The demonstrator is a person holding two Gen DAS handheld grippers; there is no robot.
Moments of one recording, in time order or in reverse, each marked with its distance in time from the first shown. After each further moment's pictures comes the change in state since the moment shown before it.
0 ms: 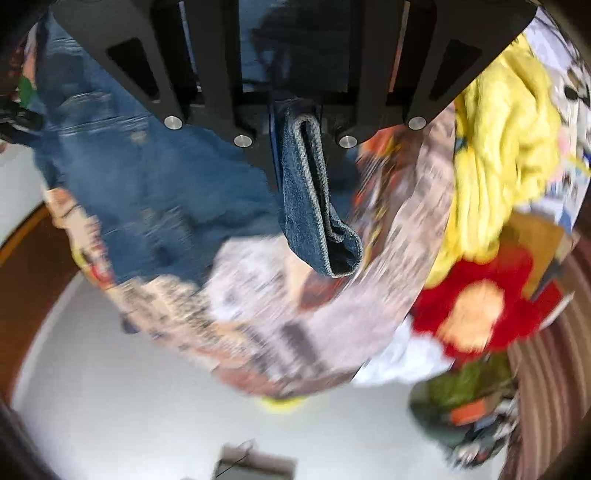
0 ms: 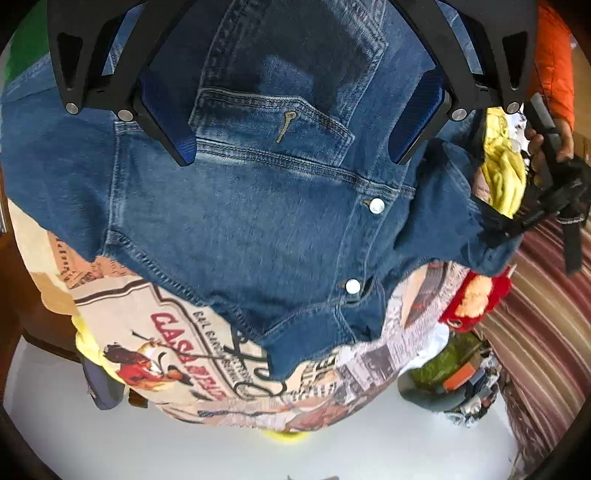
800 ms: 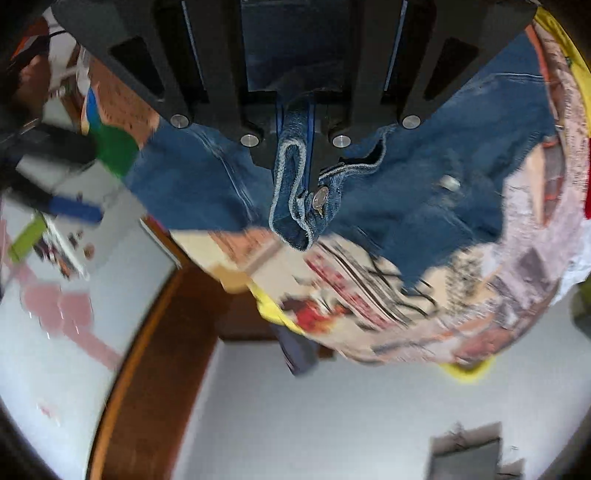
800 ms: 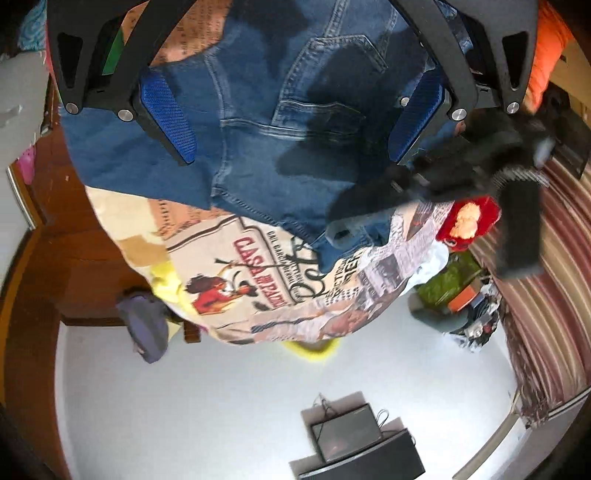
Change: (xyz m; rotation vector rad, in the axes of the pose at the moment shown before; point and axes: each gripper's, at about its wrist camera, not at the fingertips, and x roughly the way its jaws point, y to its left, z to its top) left arm -0.003 -0.266 -0.023 0.435 0.106 -0.420; right arm -0.148 -0.055 -0.023 0.086 -0.302 -0.044
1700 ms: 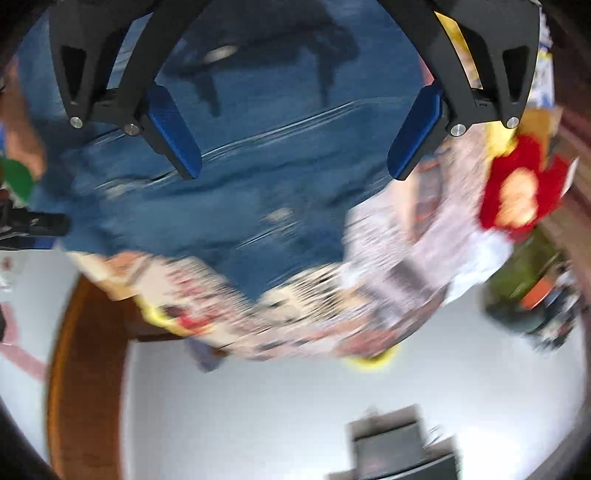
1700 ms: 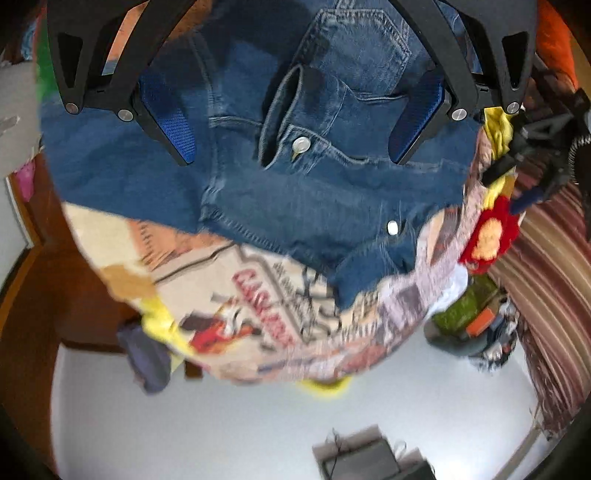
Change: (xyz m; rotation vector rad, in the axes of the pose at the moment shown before) left arm -0.068 0.108 -0.051 -0.040 -0.041 0.444; right arm 0.090 0.003 -0.003 0.017 0.182 -0.033
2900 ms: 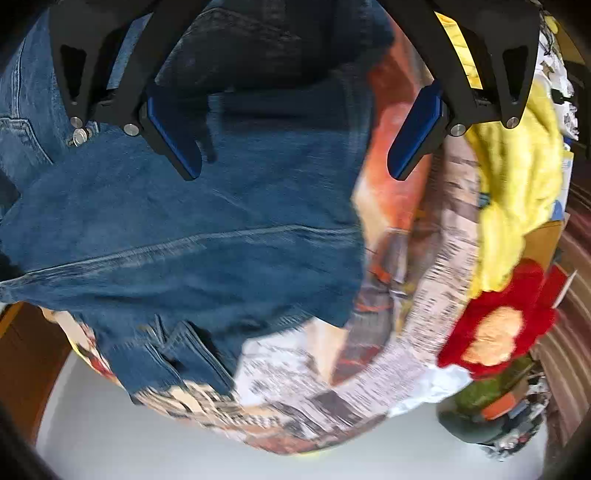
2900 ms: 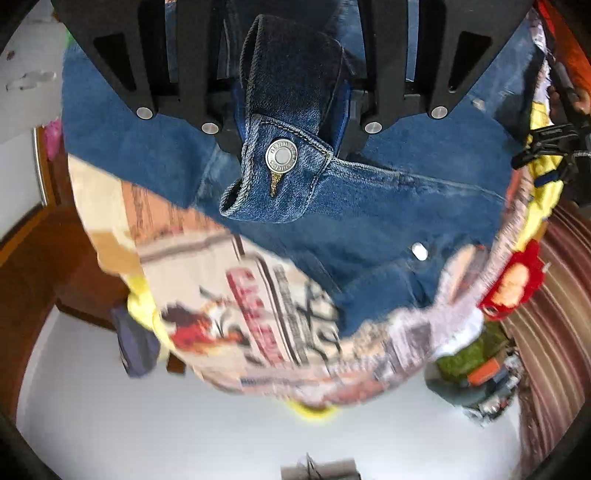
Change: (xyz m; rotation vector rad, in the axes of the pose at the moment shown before) left arm 0.058 0.075 -0.098 -0.207 0.252 0.023; right arm 0.045 0.009 0.014 -0.171 0.059 -0.118
